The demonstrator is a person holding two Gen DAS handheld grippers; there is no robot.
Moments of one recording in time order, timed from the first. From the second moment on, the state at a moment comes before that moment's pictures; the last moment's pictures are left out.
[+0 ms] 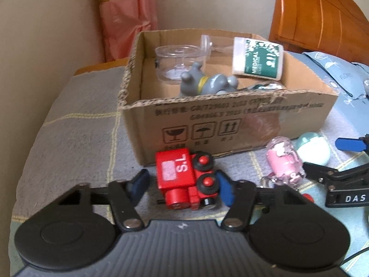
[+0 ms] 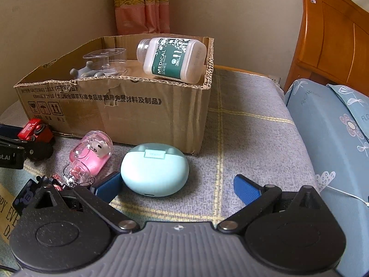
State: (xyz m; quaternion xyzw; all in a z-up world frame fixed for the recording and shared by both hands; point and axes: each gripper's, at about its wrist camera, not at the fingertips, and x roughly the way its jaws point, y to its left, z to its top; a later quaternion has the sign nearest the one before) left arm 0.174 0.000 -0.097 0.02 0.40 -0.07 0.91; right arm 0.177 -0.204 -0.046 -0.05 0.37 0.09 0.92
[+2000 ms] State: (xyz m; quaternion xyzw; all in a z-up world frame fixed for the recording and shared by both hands) left arm 0.141 0.010 -0.036 0.07 0.40 -0.13 0.90; right arm 0.151 -0.197 0.005 -0.14 0.36 0.19 0.90
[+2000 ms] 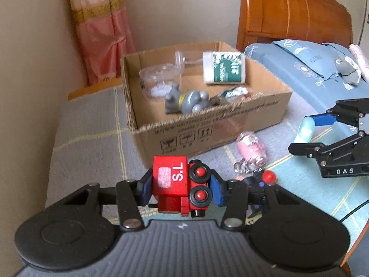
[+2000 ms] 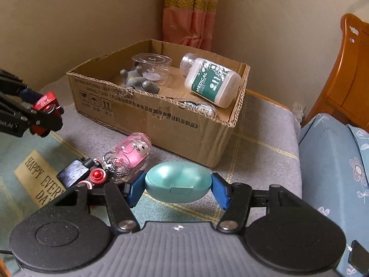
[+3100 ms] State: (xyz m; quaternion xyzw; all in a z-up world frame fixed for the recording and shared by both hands) left arm 0.203 0.012 -0.001 0.07 0.34 -0.12 0.93; right arm 0.156 -0.188 0.068 -0.16 0.31 0.22 0.91
